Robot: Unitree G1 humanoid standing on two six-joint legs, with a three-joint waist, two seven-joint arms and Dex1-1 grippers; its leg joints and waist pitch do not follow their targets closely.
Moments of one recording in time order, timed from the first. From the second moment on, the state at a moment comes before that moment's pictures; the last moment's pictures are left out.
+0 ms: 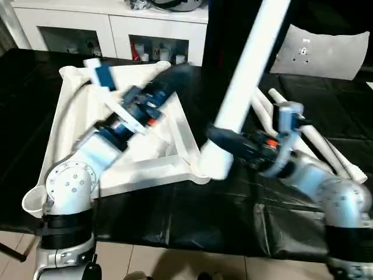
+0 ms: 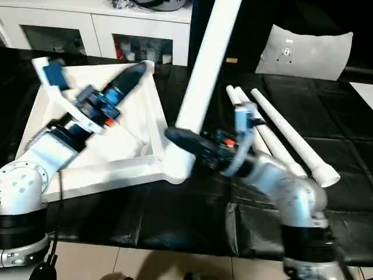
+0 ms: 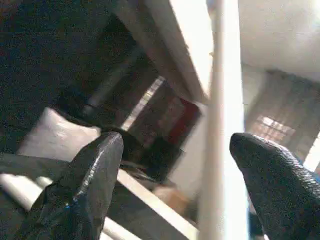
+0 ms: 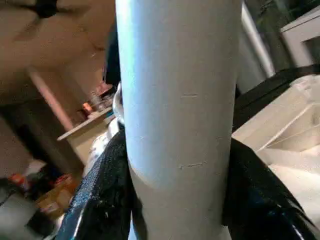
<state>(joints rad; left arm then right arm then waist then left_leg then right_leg) -0.49 0.20 0.15 -0.20 -1.12 0.70 -0.44 -0.36 -0.33 -0.11 -0.10 0.97 0.86 0.96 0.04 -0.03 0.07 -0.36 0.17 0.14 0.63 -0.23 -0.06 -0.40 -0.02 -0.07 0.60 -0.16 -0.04</state>
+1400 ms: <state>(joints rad) -0.52 0.25 -0.05 -0.15 -0.98 0.73 -0.77 -0.34 -0.44 0.12 -0.14 0.70 0.69 1.07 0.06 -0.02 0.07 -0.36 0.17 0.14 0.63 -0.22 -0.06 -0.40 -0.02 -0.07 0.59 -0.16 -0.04</state>
